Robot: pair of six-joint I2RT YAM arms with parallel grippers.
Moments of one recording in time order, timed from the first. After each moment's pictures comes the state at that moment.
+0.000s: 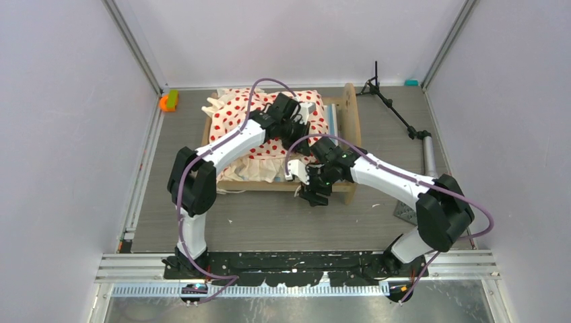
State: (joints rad) left arm -0.65 1.94 1.67 -0.60 0.40 -0.26; right arm 0.72 1.50 1.06 -0.71 -0.42 -0.72
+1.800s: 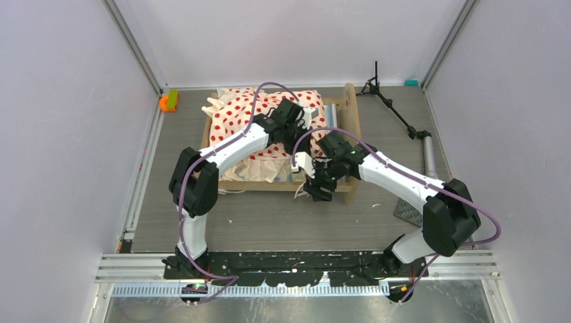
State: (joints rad) left arm -0.68 1.95 1.63 -0.58 0.37 -0.27; right arm 0.66 1.47 1.06 -0.69 -0.43 -0.69
